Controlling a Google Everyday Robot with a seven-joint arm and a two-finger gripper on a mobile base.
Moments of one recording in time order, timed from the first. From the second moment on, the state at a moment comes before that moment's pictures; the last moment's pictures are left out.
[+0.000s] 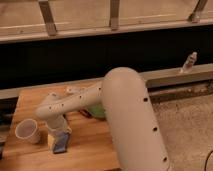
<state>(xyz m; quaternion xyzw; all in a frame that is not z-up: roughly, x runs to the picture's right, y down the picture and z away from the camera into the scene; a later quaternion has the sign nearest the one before) -0.244 0.270 0.782 -0.40 0.12 0.30 0.86</state>
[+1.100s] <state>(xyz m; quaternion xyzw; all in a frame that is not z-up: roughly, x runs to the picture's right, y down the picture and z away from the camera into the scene) -0.231 0.149 0.721 -0.34 0.00 0.35 0.87</state>
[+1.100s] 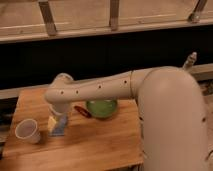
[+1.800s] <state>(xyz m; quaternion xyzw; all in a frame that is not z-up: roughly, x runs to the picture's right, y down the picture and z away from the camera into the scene) -0.301 0.080 0.653 -0.27 -0.12 0.30 0.90</state>
